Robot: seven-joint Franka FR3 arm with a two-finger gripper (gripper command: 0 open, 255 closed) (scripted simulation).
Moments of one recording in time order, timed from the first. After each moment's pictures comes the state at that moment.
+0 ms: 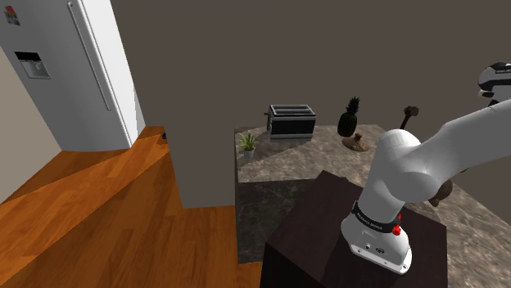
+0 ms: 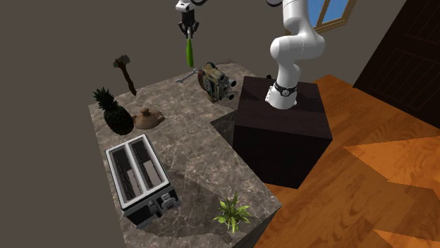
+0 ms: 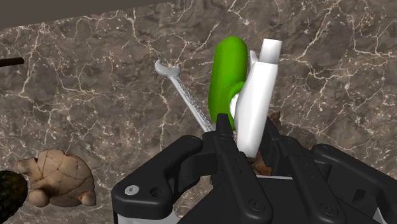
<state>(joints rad) 0.29 -0.79 -1.93 -1.56 -0.79 1.90 -2.13</state>
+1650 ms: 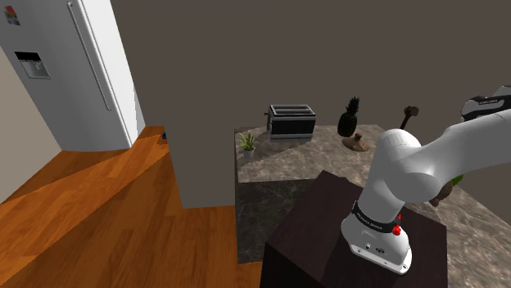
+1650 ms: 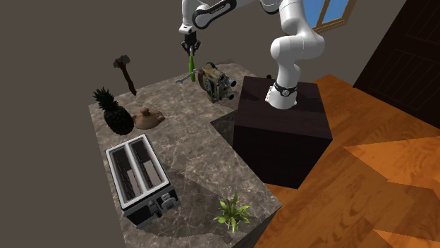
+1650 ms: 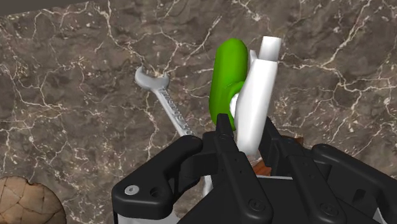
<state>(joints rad) 0.34 -0.91 -2.06 -1.65 -0.92 2.09 -2.06</state>
